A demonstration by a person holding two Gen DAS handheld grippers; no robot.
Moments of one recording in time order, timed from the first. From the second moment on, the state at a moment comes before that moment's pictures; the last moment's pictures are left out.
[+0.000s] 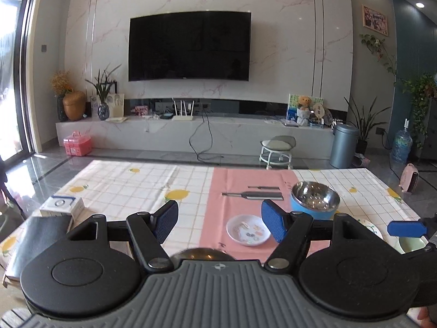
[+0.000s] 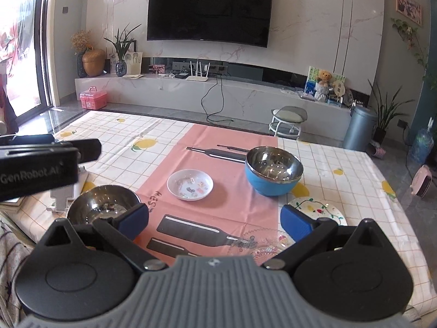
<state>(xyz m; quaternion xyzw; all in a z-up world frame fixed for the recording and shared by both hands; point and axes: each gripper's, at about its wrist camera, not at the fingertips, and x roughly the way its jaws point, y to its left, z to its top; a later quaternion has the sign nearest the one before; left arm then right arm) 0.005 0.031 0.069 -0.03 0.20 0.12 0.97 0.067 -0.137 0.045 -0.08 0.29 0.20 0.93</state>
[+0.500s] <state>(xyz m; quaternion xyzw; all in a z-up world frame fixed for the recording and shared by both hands) 0.054 0.099 0.009 -0.06 0.34 0.19 0.92 0.148 -0.075 0.000 -0.08 0.42 0.25 0.87</state>
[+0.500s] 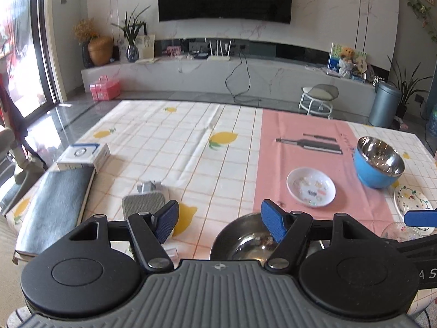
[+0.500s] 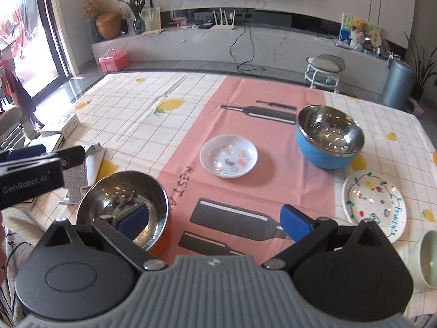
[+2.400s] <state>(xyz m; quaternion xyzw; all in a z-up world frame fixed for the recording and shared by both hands) 0.074 0.046 -0.038 -0.10 0.43 0.05 0.89 0.175 -0.127 -0.058 0.03 0.53 0.24 0.81</state>
